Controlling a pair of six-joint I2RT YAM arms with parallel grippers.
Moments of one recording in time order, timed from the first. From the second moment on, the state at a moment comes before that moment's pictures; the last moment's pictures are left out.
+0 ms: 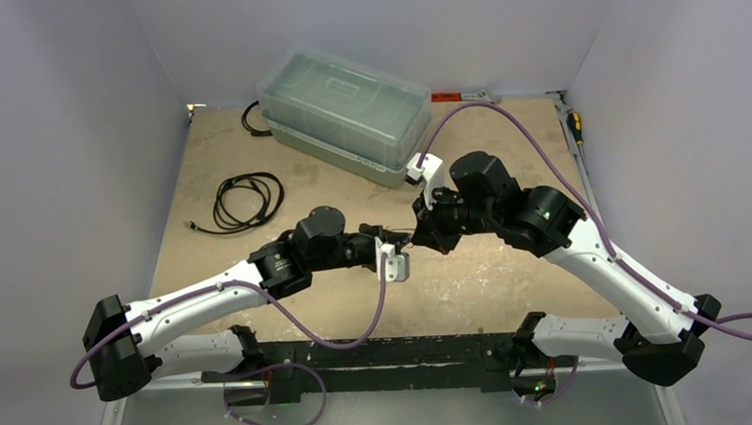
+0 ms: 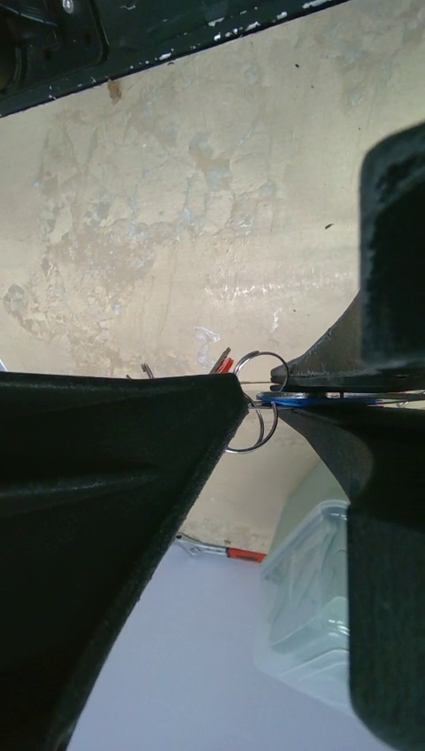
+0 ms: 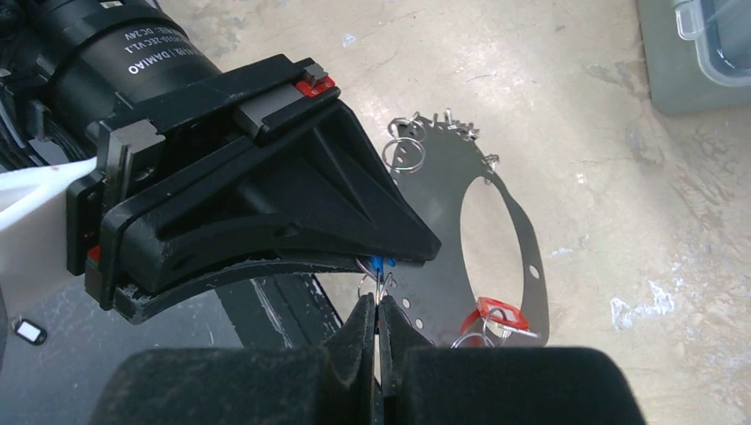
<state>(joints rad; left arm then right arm) -1.02 1.12 0.83 0.03 0.29 0.73 0.86 1.12 1.37 -0.93 -0.21 0.07</state>
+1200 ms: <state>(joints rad) -1.02 1.01 0.77 0.05 0.14 0.81 0.85 1.14 1.43 -0.96 -0.18 0.08</state>
